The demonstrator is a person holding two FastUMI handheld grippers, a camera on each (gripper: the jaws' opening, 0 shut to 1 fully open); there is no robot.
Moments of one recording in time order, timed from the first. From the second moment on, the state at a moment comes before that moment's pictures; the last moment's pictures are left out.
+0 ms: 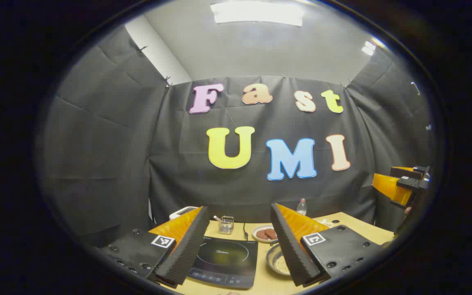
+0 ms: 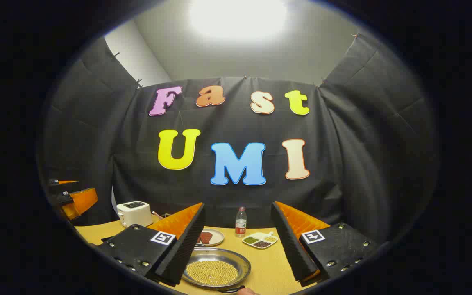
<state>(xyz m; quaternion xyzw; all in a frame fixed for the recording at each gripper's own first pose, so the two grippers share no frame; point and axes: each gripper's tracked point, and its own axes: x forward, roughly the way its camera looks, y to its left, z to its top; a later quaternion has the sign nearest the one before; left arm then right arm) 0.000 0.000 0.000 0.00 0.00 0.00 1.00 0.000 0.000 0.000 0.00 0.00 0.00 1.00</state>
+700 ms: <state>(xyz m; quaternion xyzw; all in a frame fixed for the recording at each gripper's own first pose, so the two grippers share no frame) 0.007 -0.002 0.017 0.00 -0.02 -0.03 1.00 -0.012 -0.017 -0.012 0.02 0.03 -0.04 1.00</state>
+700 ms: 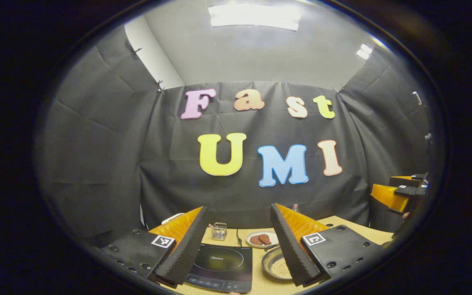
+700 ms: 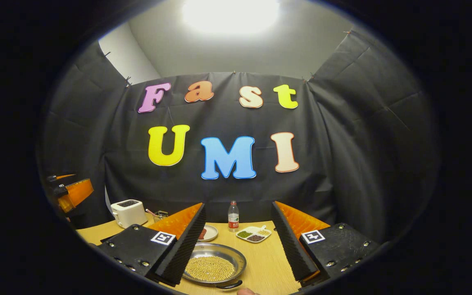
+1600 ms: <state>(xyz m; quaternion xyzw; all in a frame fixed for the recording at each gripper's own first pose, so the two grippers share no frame) 0.024 0.047 0.009 0.01 -0.02 -0.04 1.00 -0.009 0.011 -0.027 0.02 0.05 -0.05 1.00</state>
